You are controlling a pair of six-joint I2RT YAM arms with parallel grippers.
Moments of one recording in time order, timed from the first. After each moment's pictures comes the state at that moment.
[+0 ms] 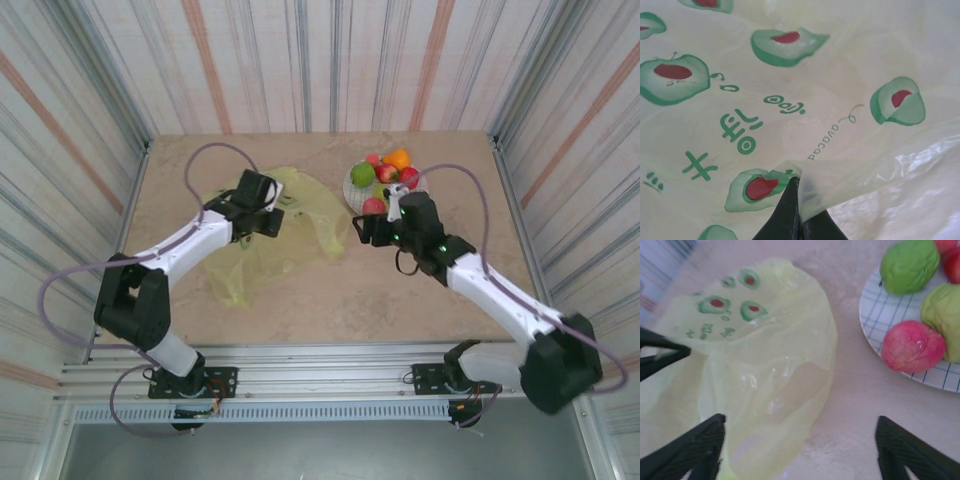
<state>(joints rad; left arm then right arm) -0.45 1.58 1.16 -0.51 -0.03 -0.09 0.52 1.14 0.79 -0.19 -0.09 0.42</state>
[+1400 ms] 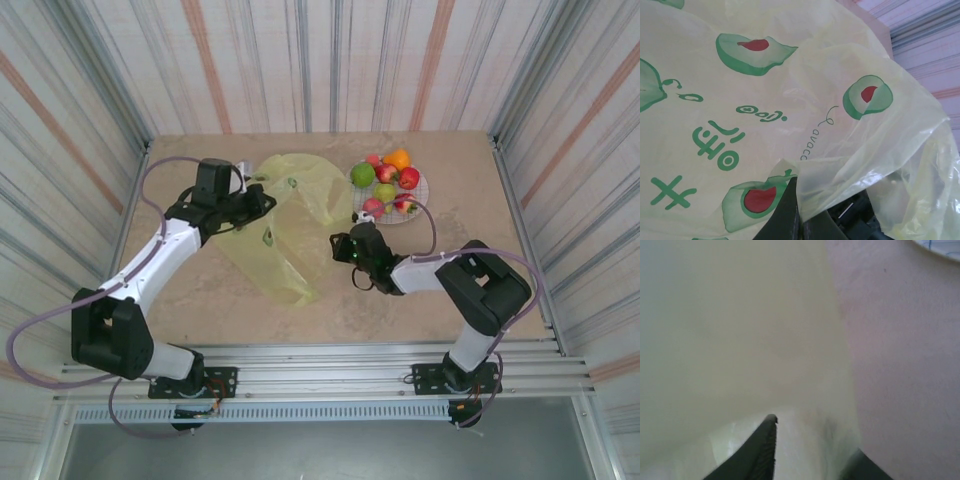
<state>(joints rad) -0.30 1.40 1.10 -0.39 0.40 -0.63 0.71 1.71 0.68 0.50 0.11 0.78</state>
